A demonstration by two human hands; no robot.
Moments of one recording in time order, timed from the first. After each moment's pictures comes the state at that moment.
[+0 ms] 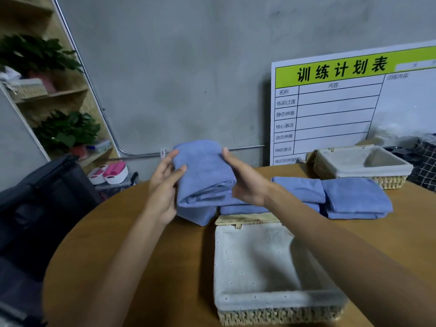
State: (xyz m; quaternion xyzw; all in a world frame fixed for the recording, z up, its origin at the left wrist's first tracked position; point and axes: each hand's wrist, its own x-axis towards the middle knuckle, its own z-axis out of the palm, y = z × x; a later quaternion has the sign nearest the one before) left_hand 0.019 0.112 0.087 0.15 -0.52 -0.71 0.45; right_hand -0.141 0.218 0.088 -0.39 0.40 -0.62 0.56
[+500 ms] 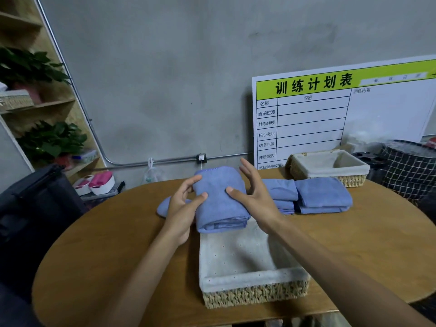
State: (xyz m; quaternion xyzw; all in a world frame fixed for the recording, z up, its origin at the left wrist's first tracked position) left_hand 0.015 0.185 0.056 0.18 -0.63 -0.66 0.38; right_hand -0.130 0.307 0.045 -0.42 0.55 -0.70 0.18
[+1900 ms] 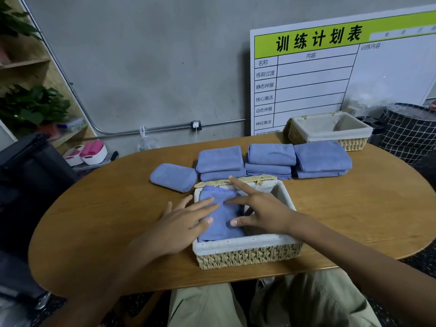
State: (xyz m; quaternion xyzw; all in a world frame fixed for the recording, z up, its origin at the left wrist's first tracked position) left_hand 0.072 0.204 0.014 0.18 -0.97 -0.16 -0.07; right_hand -0.132 0.359 -0.010 -0.65 0.73 -0.20 0.10
